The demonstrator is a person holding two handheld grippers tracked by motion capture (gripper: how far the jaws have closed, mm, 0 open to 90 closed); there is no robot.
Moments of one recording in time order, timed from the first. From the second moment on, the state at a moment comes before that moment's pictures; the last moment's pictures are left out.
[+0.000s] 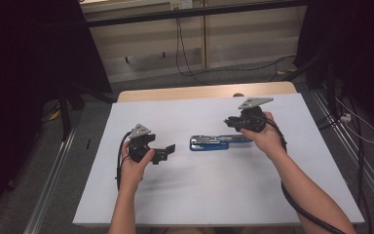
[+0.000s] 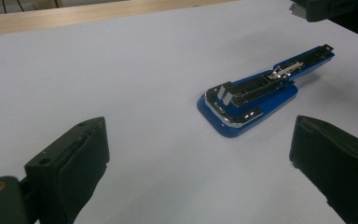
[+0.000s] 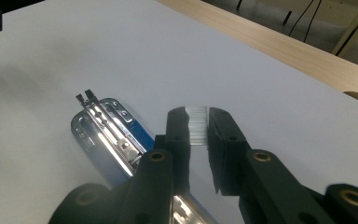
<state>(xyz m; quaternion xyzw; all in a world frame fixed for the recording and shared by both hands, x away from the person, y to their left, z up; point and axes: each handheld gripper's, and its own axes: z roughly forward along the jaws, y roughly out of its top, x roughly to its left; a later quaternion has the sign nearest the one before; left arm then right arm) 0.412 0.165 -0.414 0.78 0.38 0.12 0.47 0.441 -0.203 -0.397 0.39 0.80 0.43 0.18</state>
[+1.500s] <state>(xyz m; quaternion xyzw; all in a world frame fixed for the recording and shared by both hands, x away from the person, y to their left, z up) 0.413 0.163 -0.416 0.79 0.38 0.12 0.47 0.444 -0.176 -0.402 0.34 0.82 0.44 0.15</state>
